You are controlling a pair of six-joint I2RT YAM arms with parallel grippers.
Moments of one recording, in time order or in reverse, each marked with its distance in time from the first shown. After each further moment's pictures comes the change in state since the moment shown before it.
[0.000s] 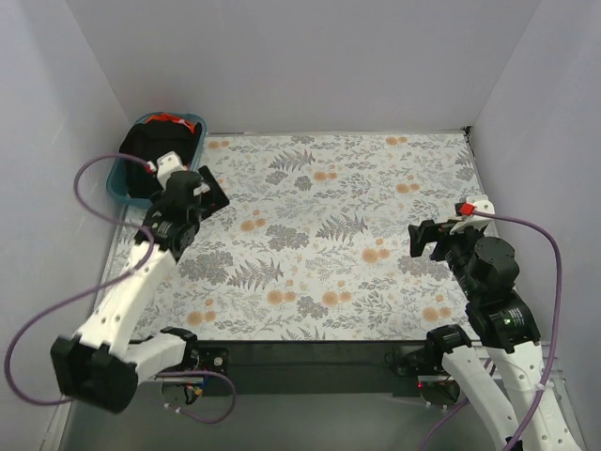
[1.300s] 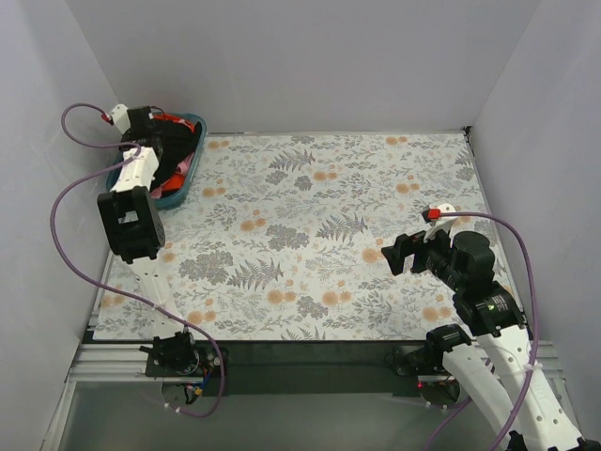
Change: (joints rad) left arm 0.486 1.226 0.941 0.237 0.061 0.024; right arm 0.028 0.064 -0.109 -0.013 -0.298 -0.006
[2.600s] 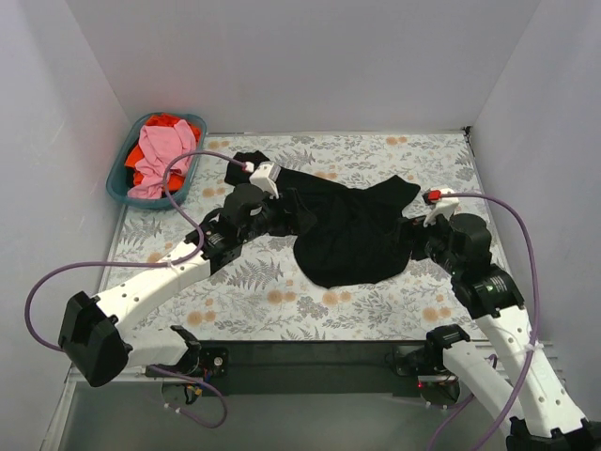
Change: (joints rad) left arm -0.925 -0.987 -0.949 0.148 0.422 -0.037; right arm 0.000 0.130 0.120 -0.033 0.069 0.045
